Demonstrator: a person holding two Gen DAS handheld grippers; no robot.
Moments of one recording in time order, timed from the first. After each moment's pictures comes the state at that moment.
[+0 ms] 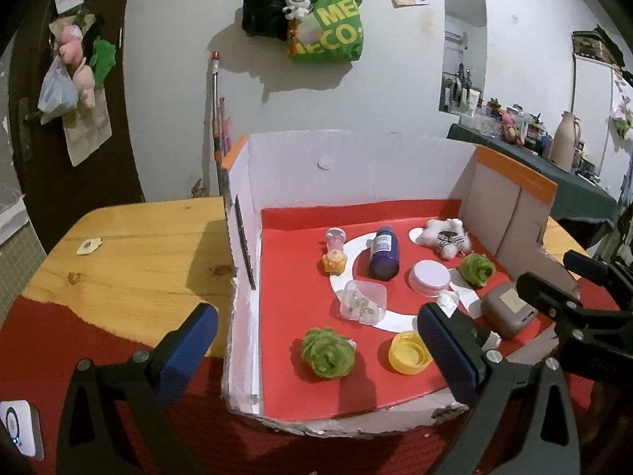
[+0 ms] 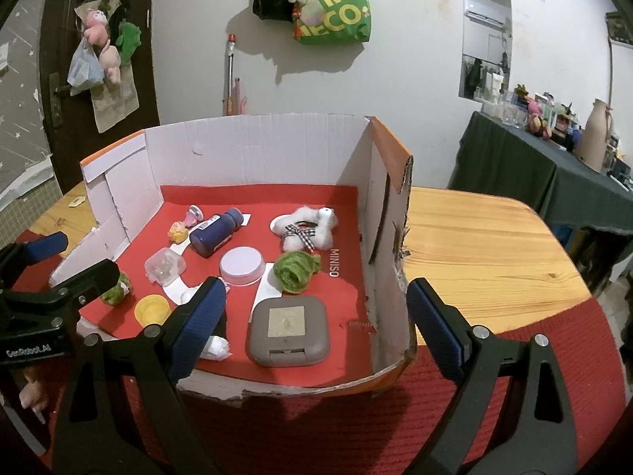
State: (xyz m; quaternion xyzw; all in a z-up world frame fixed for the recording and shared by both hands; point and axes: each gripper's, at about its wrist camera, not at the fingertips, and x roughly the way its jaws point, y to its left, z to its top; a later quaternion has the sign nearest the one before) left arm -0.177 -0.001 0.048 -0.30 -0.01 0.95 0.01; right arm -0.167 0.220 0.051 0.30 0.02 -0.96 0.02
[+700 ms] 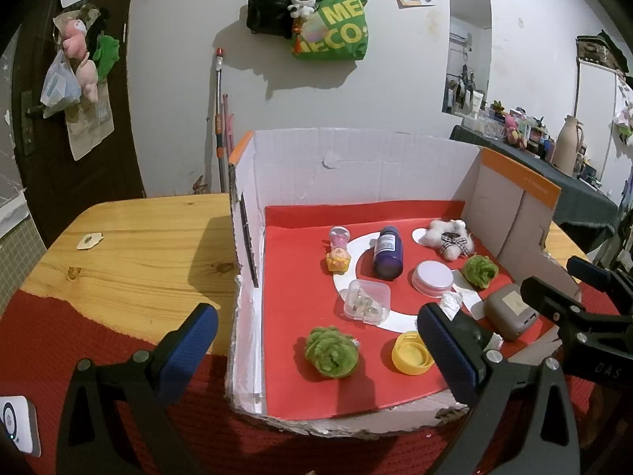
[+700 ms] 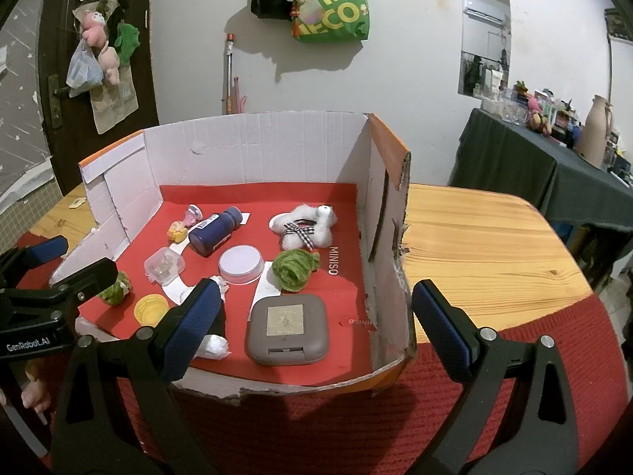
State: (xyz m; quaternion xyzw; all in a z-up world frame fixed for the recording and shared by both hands) left arm -0.176 -0.006 0.048 -0.30 -0.02 0.95 0.01; right arm -0.169 0.225 0.050 0.30 0.01 -0.95 0.01
